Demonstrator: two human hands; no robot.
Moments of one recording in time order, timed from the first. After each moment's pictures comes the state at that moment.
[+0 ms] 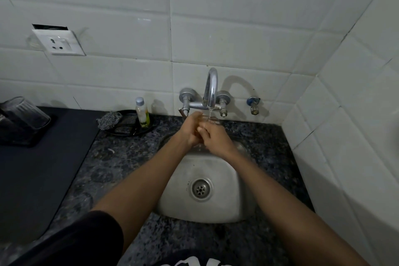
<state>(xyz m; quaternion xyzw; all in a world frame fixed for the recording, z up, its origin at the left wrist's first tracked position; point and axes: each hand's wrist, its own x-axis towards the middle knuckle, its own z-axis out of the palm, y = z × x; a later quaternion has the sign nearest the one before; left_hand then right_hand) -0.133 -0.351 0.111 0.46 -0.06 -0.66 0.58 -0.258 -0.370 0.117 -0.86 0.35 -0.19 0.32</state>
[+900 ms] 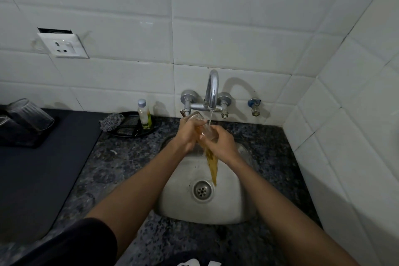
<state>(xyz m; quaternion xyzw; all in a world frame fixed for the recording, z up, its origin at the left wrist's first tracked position) -0.129 -0.342 0.094 0.48 -0.17 -0.55 0.66 -0.273 -0.373 0.087 -0.77 0.44 -0.23 0.39</state>
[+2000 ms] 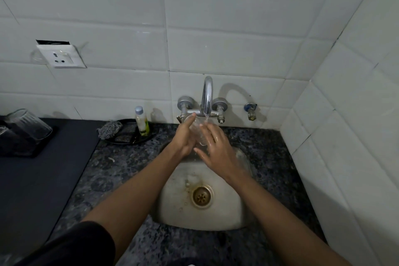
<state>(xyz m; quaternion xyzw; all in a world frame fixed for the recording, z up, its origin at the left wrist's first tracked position) -0.131 -0.337 0.107 0.43 -0.22 -0.60 0.63 -0.285 -0.362 0.081 -0.92 0.25 -0.31 0.05</state>
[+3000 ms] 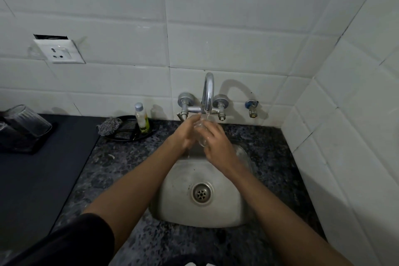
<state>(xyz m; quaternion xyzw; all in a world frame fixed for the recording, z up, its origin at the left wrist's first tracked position) -0.125 -0.349 0.109 0.47 -0.18 -0.64 0.58 -0.278 -0.362 0.095 -0.91 0.24 -0.31 0.13</state>
